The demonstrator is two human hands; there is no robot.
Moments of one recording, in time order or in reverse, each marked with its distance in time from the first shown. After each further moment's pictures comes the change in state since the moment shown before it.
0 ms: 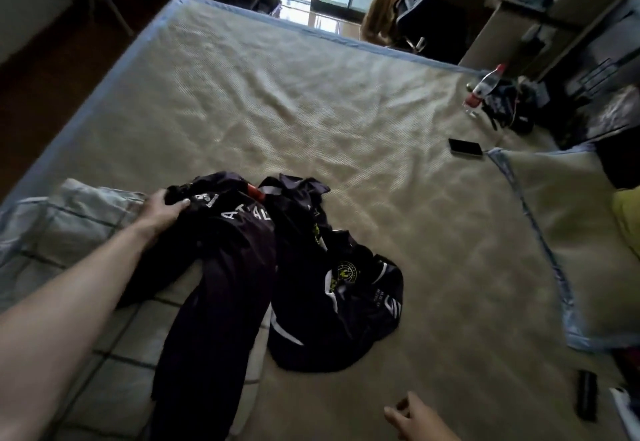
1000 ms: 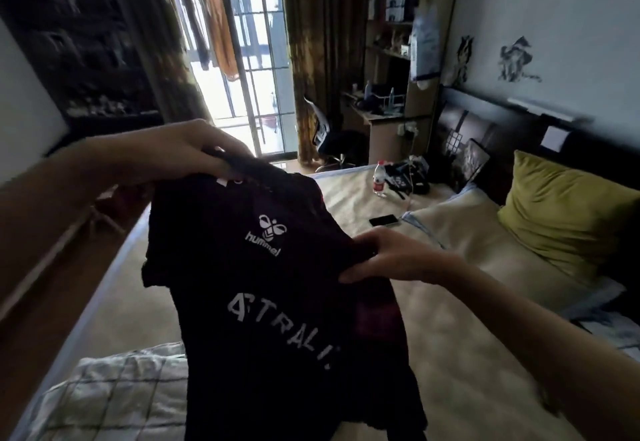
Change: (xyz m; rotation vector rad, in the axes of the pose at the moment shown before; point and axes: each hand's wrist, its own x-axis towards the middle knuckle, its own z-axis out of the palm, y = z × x) left_hand -0.458 0.471 -0.084 0.559 -0.624 1.106; right_hand -0.335 -0.036 -0.310 0.254 0.214 -0.974
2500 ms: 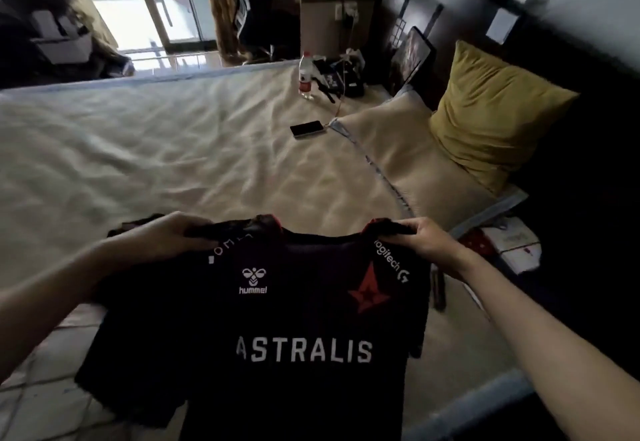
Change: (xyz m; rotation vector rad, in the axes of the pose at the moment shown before) left_hand 0.157 -0.289 0.377 -0.228 -0.138 -0.251; right_hand -0.084 0.337 -0.087 0.424 0.369 0.471
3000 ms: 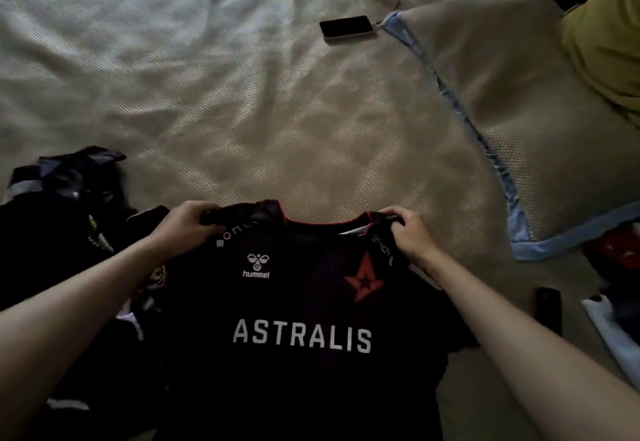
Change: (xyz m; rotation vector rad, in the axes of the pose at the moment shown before) left_hand 0.176 -0.124 0.138 0.045 0.153 -0.405; right_hand 0.310 0.198 0.098 -0.294 0.155 0.064
